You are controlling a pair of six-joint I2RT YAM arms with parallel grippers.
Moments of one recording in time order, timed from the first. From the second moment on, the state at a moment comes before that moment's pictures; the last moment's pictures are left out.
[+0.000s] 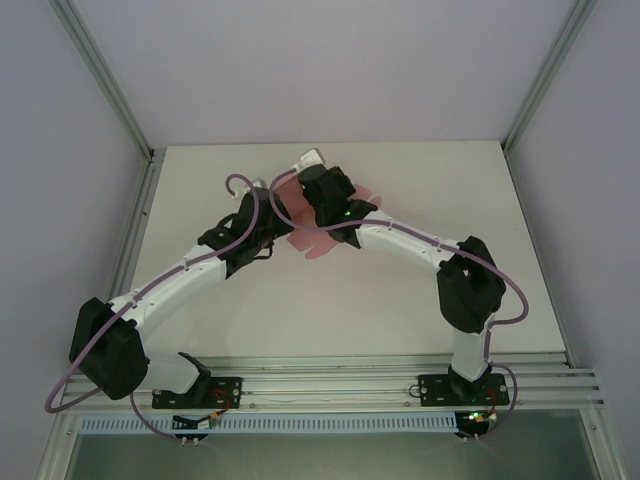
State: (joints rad) left arm -0.60 1.35 1.05 -0.33 -0.25 -0.84; right arm 0.81 1.88 1.55 -0.18 0.74 -0.25
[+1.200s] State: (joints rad) left arm -0.52 1.40 1.09 -0.37 -0.14 -0.31; right arm 0.64 1.03 1.05 -0.31 0.05 0.16
